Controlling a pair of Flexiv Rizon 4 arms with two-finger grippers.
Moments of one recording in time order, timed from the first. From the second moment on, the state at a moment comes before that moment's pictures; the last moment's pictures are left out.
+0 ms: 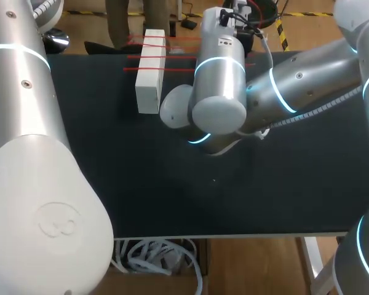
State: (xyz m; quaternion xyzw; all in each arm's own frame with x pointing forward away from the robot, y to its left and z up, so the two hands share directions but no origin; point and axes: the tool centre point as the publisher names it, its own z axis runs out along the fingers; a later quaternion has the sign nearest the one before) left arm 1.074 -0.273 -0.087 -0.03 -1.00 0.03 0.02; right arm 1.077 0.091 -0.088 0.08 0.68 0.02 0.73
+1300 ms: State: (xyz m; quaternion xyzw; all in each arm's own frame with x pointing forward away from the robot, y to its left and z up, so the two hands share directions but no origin) left arm 1.074 -0.273 -0.087 -0.03 -1.00 0.03 0.02; right arm 1.078 0.097 -0.086 0.08 0.68 0.03 0.73
